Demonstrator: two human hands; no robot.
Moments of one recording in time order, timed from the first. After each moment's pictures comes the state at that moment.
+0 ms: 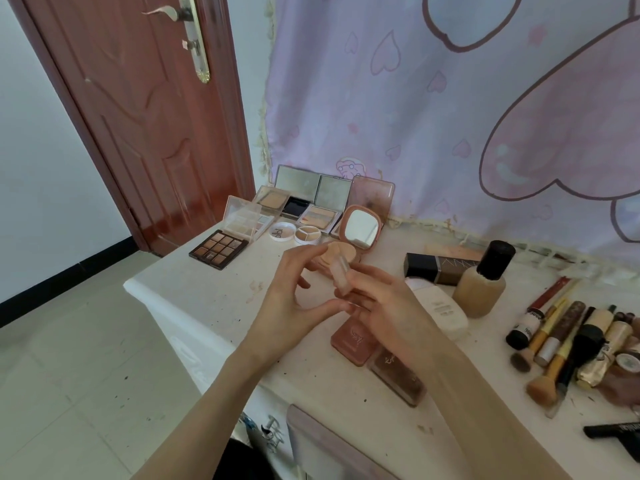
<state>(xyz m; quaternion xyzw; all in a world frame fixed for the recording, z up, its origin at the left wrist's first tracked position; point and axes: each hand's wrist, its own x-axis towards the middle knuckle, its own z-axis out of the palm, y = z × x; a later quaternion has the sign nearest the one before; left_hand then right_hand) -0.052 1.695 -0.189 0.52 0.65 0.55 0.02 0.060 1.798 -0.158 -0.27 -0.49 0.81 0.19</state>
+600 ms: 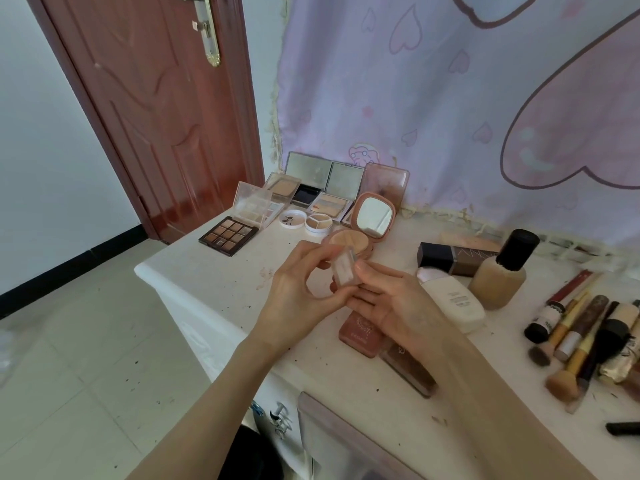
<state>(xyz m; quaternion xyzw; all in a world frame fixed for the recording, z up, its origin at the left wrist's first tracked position) -0.052 1.695 -0.192 0.51 0.67 0.54 -0.04 0.057 1.798 -0.166 -0.21 -0.46 0.85 0.15</state>
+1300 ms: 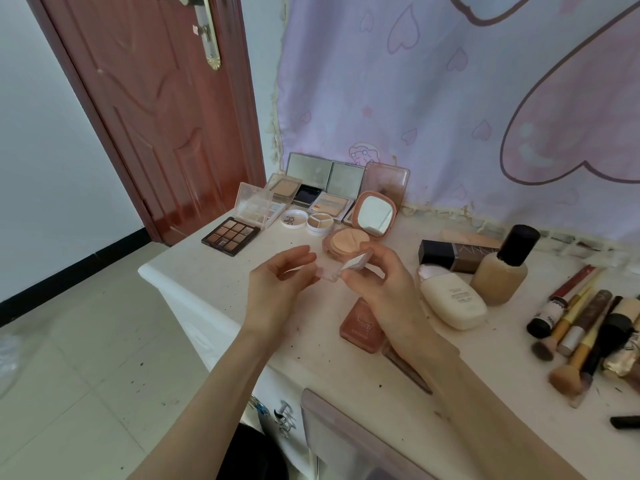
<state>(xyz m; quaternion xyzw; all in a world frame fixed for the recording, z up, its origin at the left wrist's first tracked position) -0.056 1.687 -0.185 0.20 0.63 0.72 0.20 0.049 1.784 -0.176 -0.25 -0.65 0.65 0.31</state>
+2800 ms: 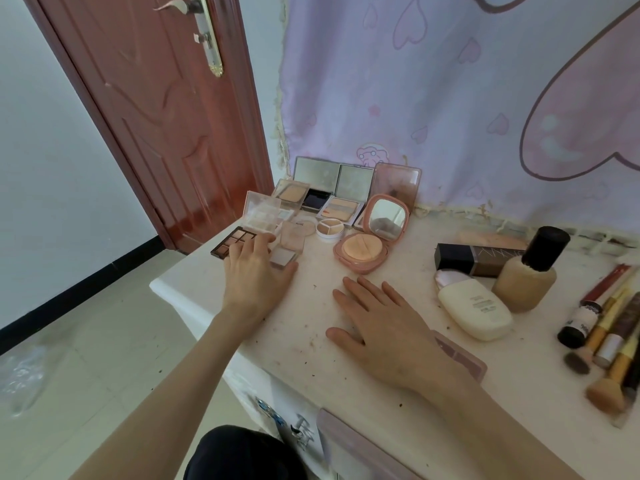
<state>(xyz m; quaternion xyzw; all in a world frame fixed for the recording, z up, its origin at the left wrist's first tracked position) -0.141 1.693 -0.205 0.31 0.90 0.28 -0.12 0.051 1.782 -0.186 -0.15 -0.98 0.10 -0.03</state>
